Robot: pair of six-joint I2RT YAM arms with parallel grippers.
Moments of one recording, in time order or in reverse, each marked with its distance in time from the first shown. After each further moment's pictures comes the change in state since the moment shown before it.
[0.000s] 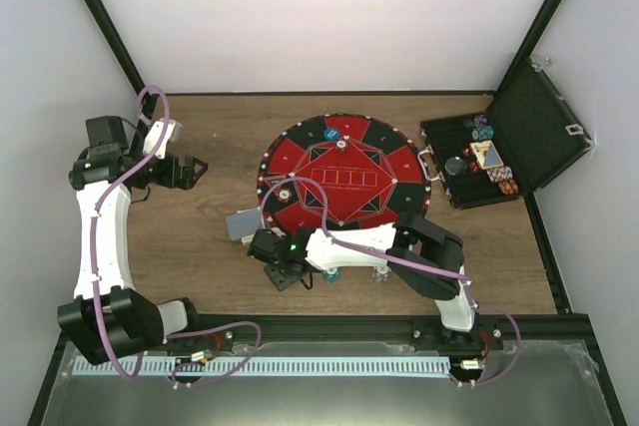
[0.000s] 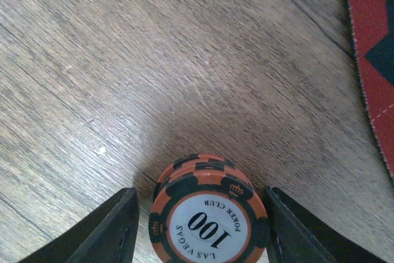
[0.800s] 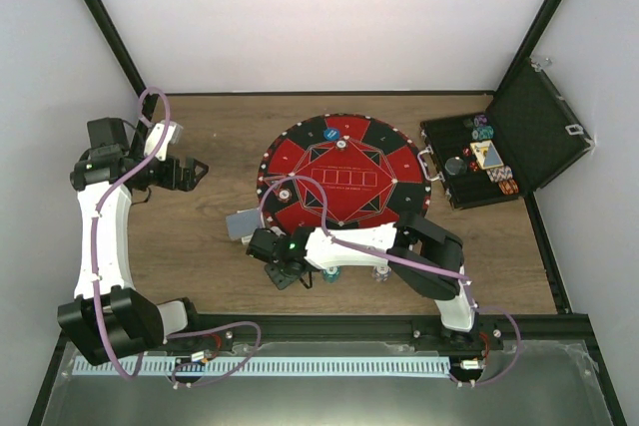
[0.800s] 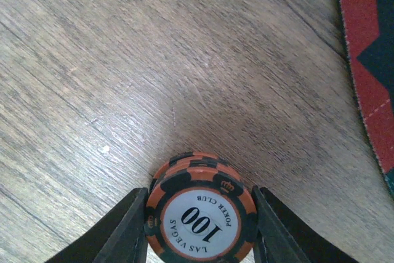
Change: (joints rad) left arm 0.000 -0.002 -0.017 0.001 0.002 0.001; right arm 0.000 0.002 0.019 -0.026 0.002 -0.003
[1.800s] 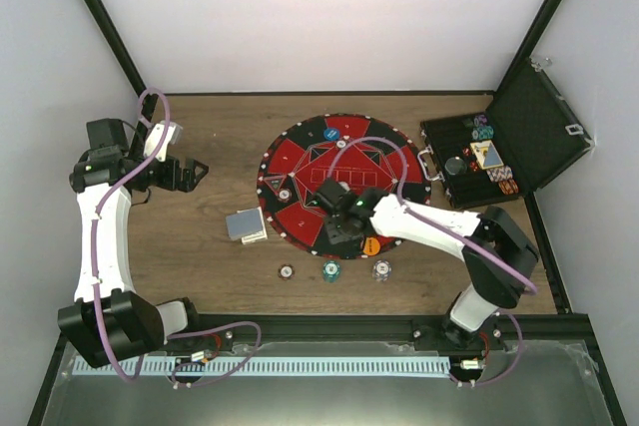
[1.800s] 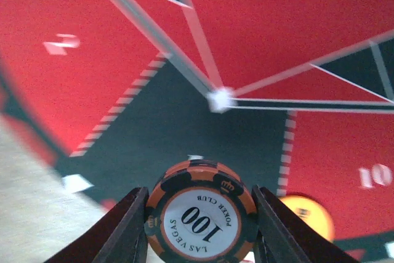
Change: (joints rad) left arm 0.000 -0.012 -0.002 -0.005 0.000 0.000; right arm -0.293 -0.349 -0.210 -0.074 0.083 -0.019
